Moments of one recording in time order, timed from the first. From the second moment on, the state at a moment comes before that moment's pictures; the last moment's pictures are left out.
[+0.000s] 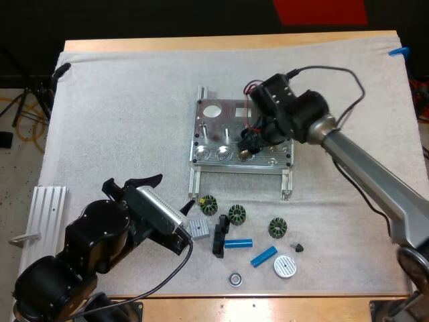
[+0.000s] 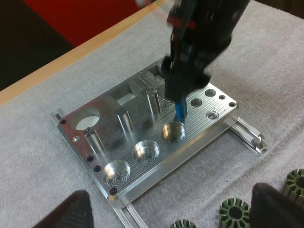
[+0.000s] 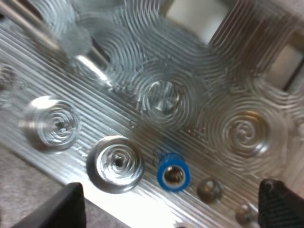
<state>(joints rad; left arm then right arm) -0.68 0.61 -0.88 0.89 -0.05 -1.69 0.63 1.78 -1.56 1.00 0.05 -1.79</state>
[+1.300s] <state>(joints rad) -0.68 0.90 -0.88 0.89 0.41 -1.36 0.93 0.85 -1.03 1.17 0.07 -1.42</state>
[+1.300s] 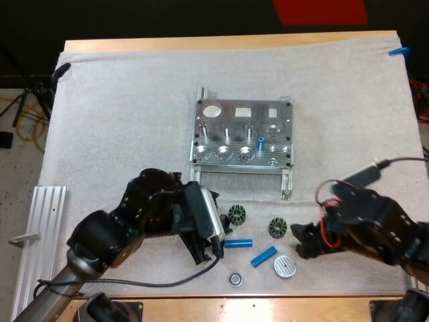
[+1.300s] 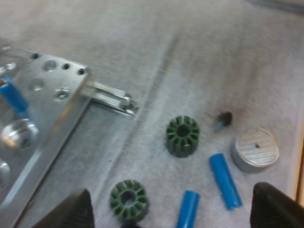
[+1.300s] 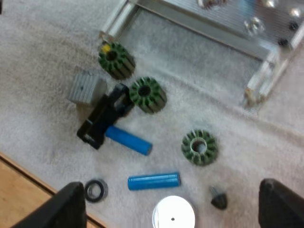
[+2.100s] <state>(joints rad) -0.82 1.42 -0.88 0.91 0.29 -1.10 0.93 0.71 -0.93 1.17 0.07 -1.39</state>
